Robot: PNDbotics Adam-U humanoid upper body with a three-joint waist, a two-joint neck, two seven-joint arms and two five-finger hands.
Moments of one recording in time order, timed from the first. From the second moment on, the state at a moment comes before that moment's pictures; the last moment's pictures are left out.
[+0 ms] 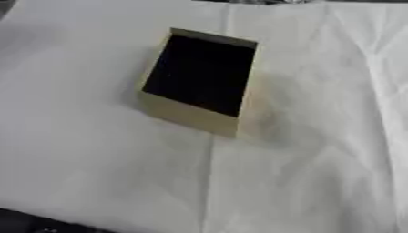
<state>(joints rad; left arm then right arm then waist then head) -0.88 0.67 -0.11 -1.64 -1.10 -0.28 0.04 -0.39 -0.47 -0.07 -1.98 0.21 -0.22 -0.46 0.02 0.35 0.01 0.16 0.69</state>
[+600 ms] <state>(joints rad) -0.91 0.30 -0.20 -1.67 -1.15 -0.29 -0.11 -0.40 -0.46 -0.07 -1.98 0.21 -0.23 -0.46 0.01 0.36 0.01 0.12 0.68</state>
